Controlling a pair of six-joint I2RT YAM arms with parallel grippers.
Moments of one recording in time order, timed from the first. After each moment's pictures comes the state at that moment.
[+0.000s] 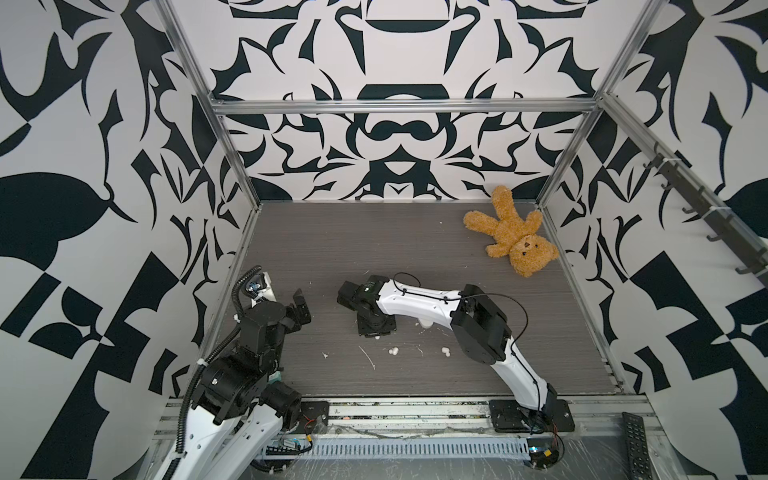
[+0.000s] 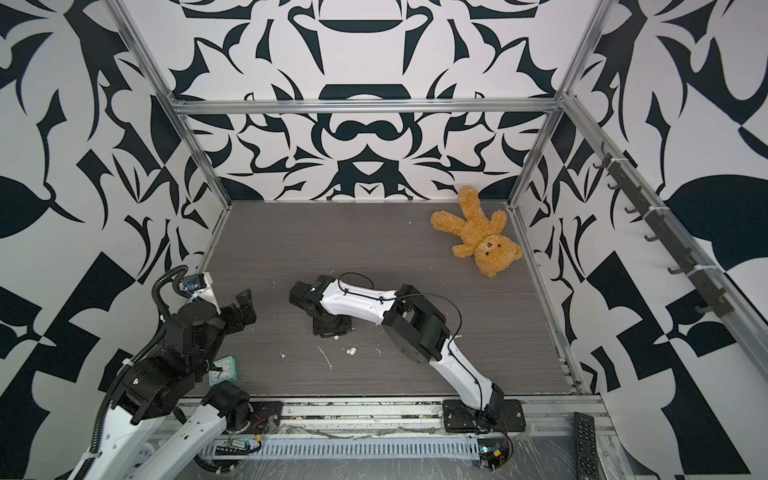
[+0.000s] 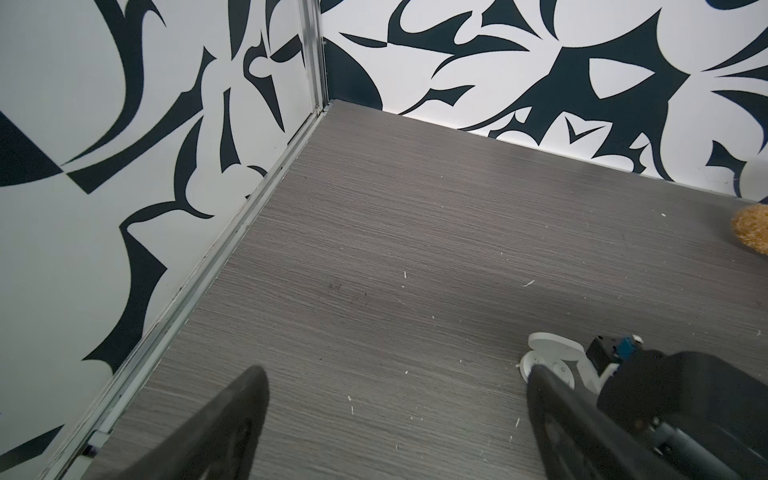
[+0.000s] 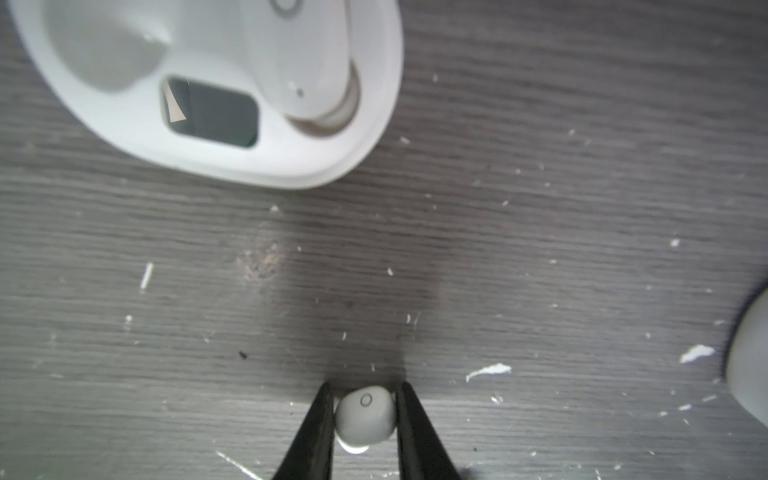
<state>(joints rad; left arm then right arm) -0.50 0.45 0.76 -0.84 -0.57 -0.43 1.09 2.28 1.85 -1.11 0.04 0.97</state>
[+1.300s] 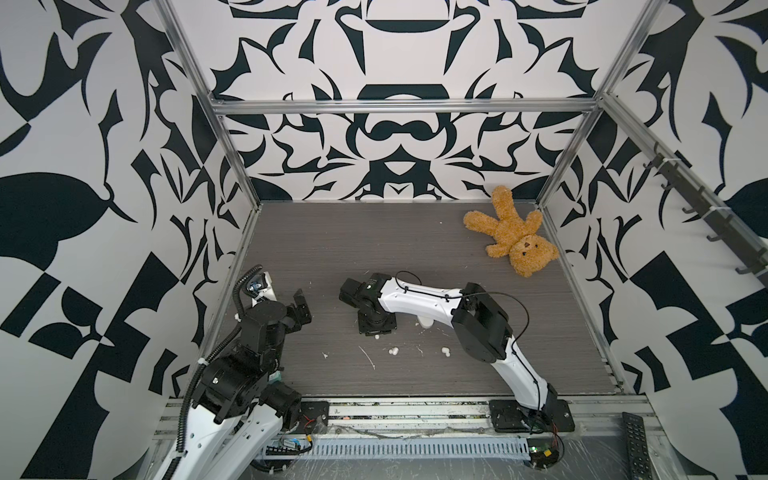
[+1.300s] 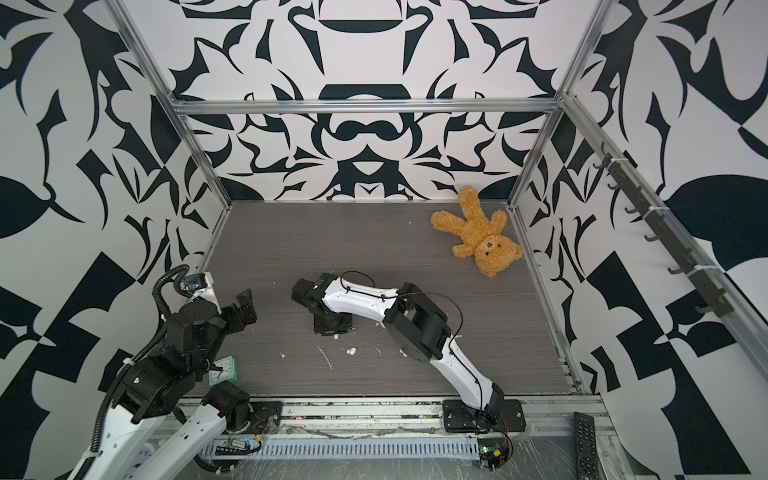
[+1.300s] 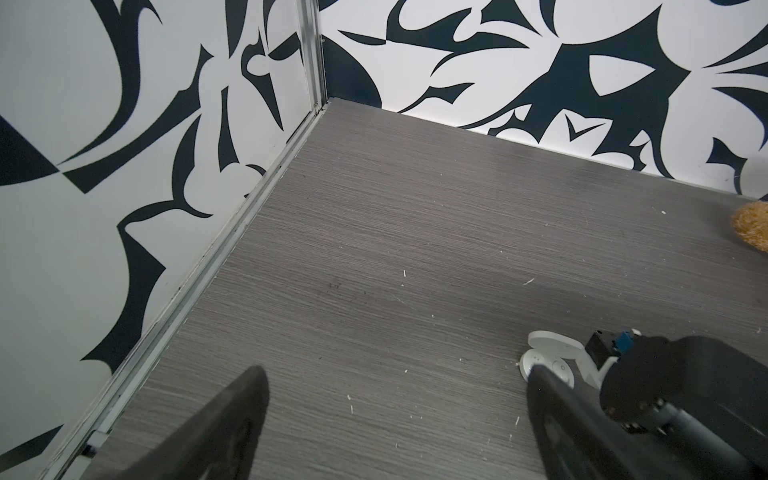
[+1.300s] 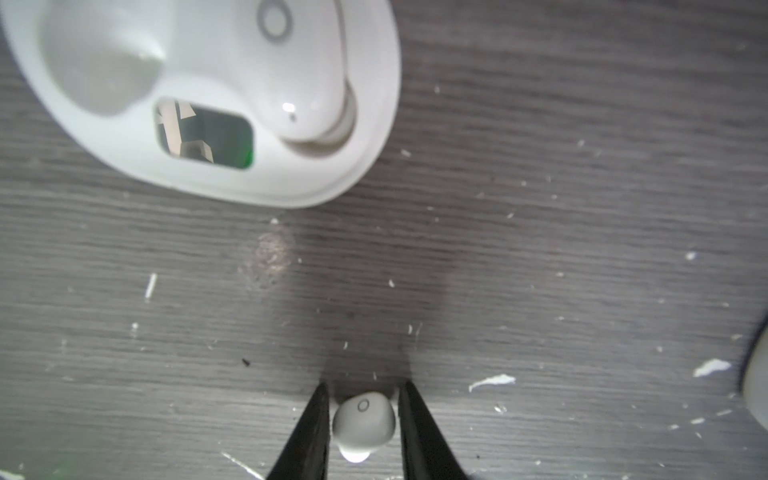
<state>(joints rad) -0.50 0.45 0.76 -0.84 -0.56 -0.43 1.06 2.28 1.84 -1.09 0.01 0.95</state>
